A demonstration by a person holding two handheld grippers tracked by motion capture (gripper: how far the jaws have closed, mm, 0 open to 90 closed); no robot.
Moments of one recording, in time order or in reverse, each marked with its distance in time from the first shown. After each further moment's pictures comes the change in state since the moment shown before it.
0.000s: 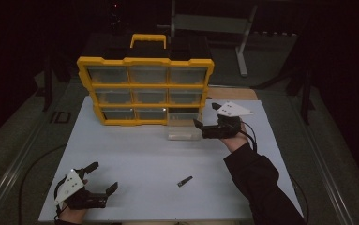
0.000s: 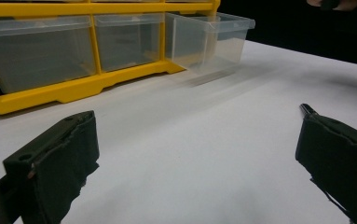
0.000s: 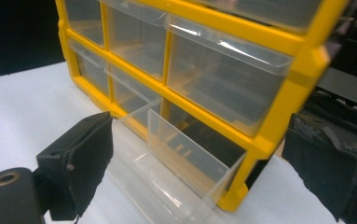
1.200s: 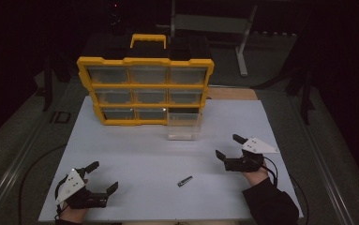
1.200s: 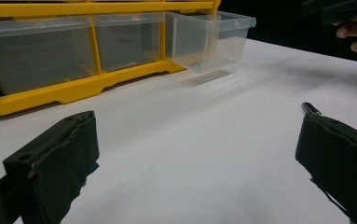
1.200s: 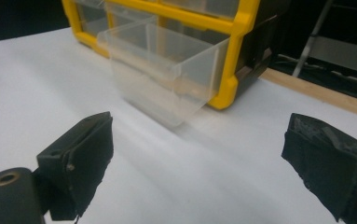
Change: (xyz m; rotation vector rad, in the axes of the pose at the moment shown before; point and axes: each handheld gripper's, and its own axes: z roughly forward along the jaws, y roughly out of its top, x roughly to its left) left arm 0.000 0.000 0.002 0.003 0.004 0.006; right arm 0.004 -0.097 -0.072 0.024 -0.021 0.069
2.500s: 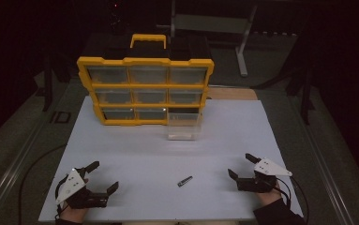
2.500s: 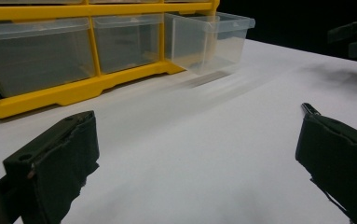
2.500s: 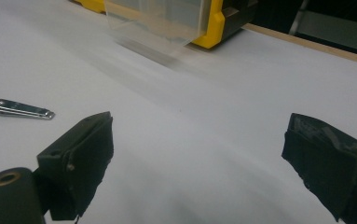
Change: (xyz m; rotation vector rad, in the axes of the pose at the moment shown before) left arm 0.000 0.001 0.001 -0.001 -0.003 0.008; right arm 0.003 -0.055 -0.043 0.065 -0.047 0.005
